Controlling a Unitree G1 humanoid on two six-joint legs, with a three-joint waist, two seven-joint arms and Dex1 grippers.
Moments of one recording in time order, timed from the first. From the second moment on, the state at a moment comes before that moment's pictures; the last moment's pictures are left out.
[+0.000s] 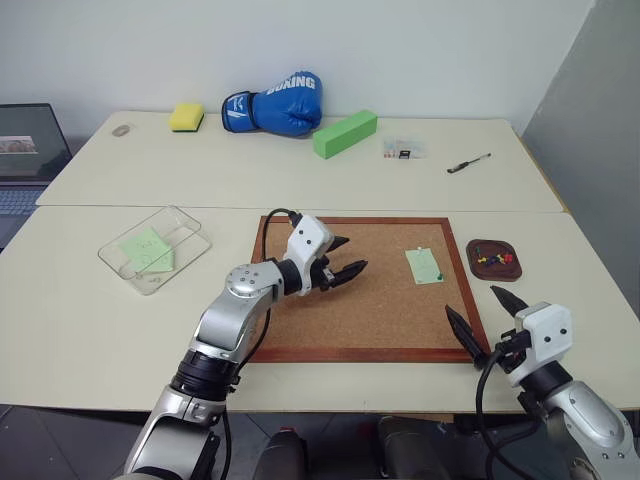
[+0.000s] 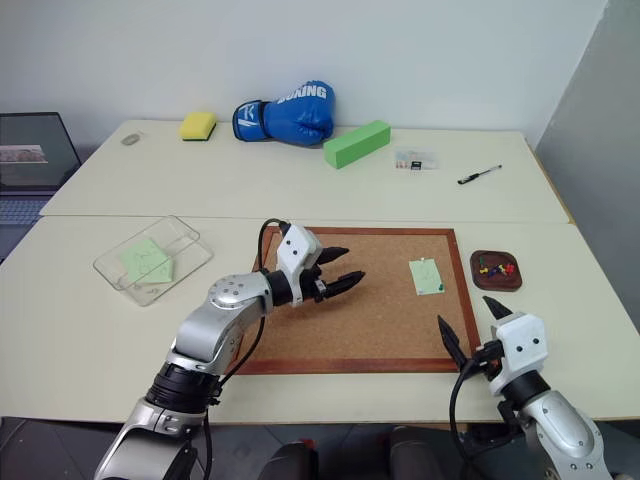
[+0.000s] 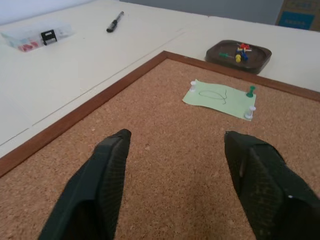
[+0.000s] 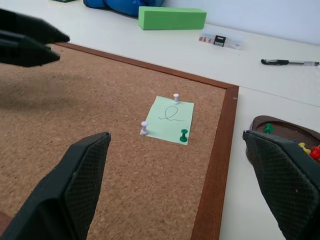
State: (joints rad) left arm -0.48 0.33 -0.21 0.04 -0.21 0.37 -0.72; right arm 0.36 -0.37 -0.15 -0.66 0.26 0.27 0.36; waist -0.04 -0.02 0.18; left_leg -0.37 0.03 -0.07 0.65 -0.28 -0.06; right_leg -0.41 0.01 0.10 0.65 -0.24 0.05
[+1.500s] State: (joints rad) left arm -0.52 0.24 -0.25 0.31 -0.12 0.22 -0.81; right arm -0.40 -0.37 -0.05 0.07 0.21 0.54 0.35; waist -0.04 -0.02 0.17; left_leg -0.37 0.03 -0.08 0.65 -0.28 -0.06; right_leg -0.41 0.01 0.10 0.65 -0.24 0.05
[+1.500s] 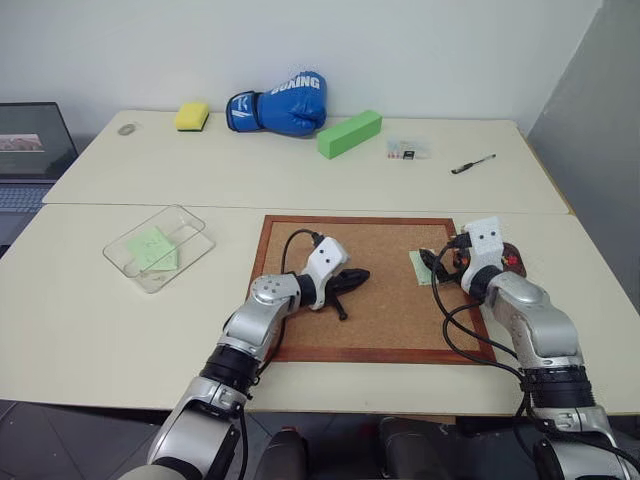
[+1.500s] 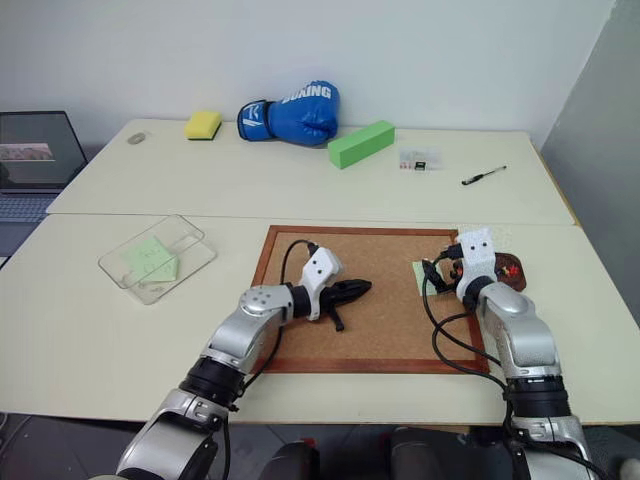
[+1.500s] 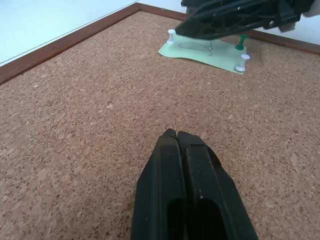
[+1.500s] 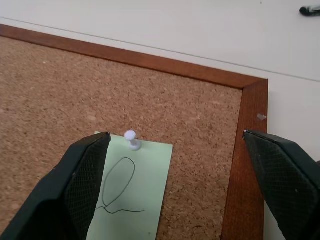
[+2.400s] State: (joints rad) left arm -0.48 0.26 -0.25 0.25 -0.12 0.26 -0.80; right arm -0.44 -0.33 0.00 0.13 0.18 0.49 0.39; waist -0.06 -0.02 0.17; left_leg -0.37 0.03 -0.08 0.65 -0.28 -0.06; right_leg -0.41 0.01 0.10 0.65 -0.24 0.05
